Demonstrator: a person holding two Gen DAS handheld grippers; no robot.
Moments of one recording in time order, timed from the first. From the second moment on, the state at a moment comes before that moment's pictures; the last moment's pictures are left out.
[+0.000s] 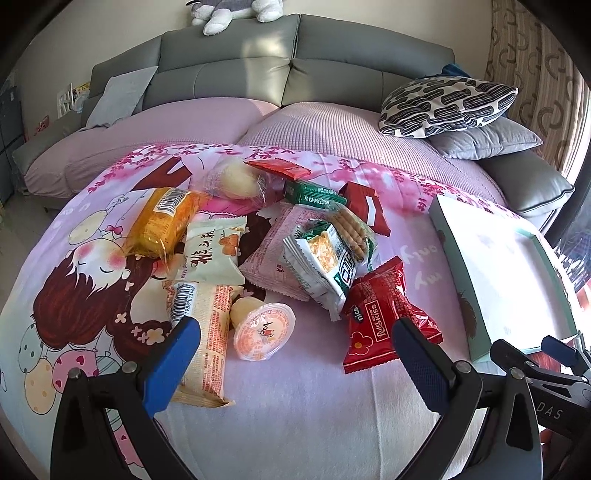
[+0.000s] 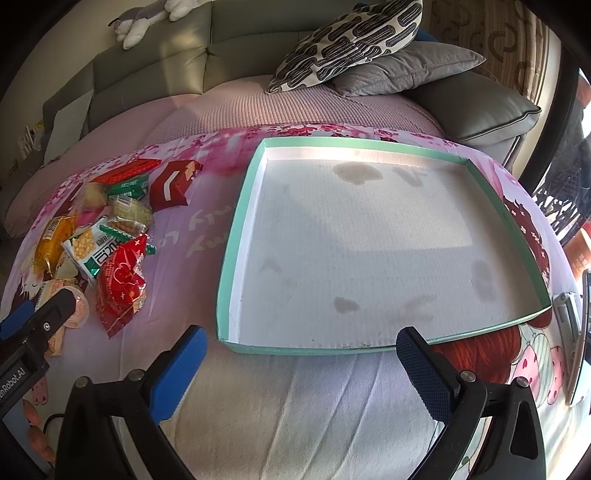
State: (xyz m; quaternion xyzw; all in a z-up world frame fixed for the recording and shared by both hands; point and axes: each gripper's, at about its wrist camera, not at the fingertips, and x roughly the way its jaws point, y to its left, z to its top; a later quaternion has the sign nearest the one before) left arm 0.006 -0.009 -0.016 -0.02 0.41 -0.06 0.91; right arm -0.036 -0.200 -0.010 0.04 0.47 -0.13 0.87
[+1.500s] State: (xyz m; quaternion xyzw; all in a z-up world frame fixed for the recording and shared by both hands) left arm 0.027 0.080 -0.060 -0.16 0.49 -0.02 0.85; right arm 0.017 -0.090 -0.029 0.03 0.46 0.02 0.89
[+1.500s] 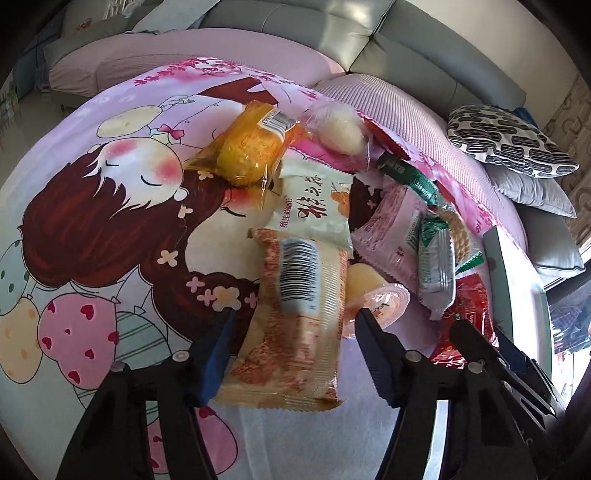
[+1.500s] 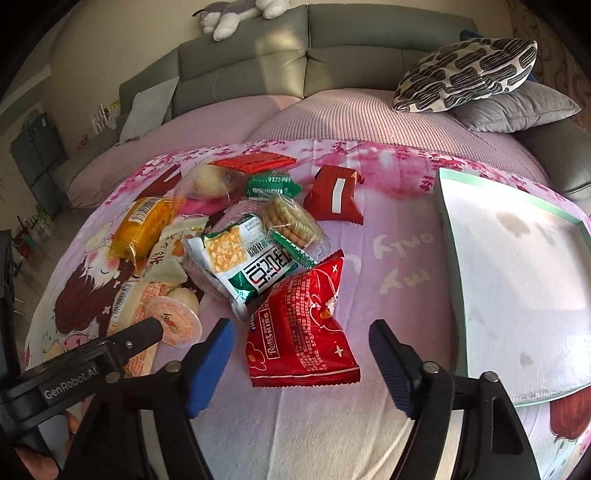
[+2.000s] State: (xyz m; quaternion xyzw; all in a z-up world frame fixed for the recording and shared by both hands) left arm 0.026 0.081 -0.060 -0.16 0.49 0.00 0.86; right arm 0.015 -0.091 -0.027 0.04 0.45 0.04 0.89
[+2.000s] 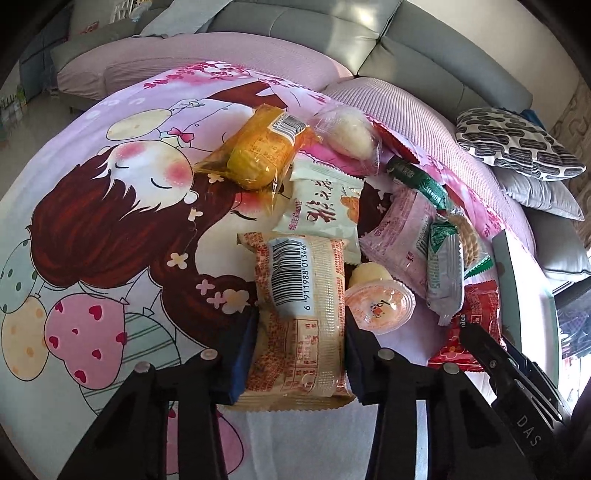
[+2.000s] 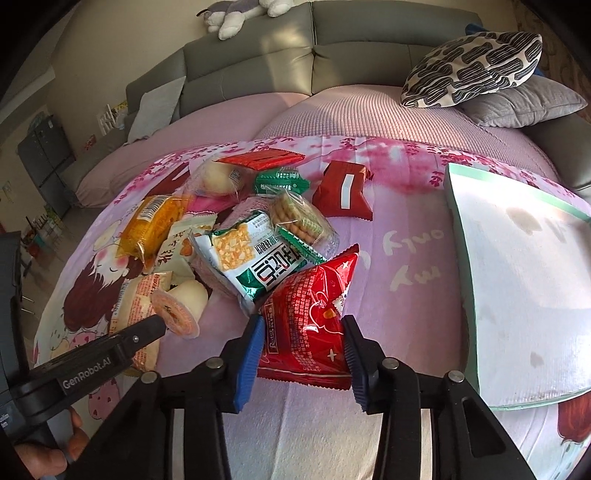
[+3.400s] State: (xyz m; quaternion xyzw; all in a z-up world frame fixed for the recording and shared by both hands) left arm 0.023 0.017 0.004 -0.11 0.42 -0.07 0.90; right arm -0.021 -0.182 0.033 0.13 0.36 -0.02 0.93
